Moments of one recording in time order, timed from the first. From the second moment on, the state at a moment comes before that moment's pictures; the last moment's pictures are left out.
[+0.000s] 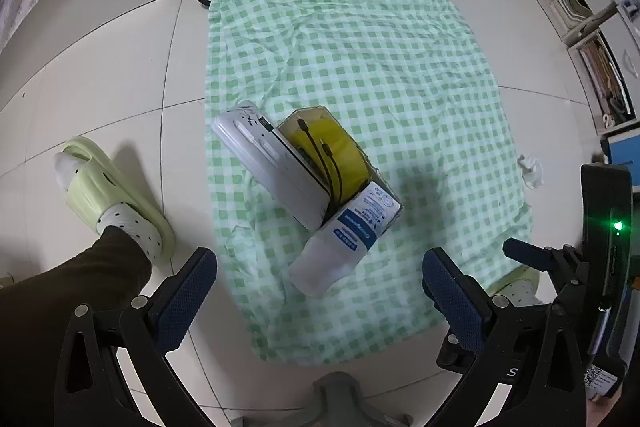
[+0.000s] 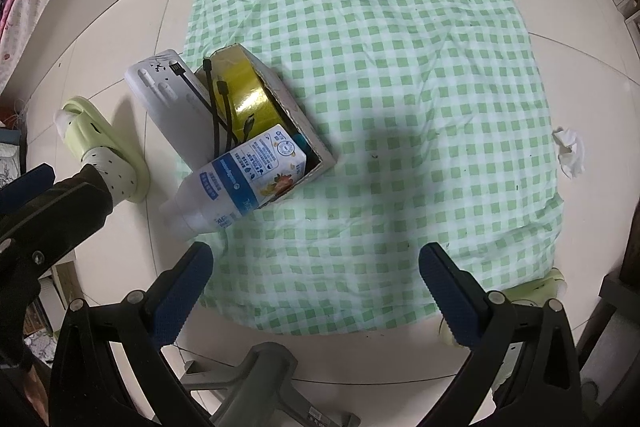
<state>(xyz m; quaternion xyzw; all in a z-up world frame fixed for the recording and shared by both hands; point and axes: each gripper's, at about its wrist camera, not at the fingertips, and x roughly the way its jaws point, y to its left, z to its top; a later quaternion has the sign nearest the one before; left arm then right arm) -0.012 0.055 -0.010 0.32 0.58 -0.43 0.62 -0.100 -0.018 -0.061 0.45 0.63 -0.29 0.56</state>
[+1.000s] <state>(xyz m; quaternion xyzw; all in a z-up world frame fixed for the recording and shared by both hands) -0.014 0.052 -0.005 0.32 0.57 -0.42 0.62 -0.104 -0.020 -0.068 0.46 0.63 -0.30 0.55</state>
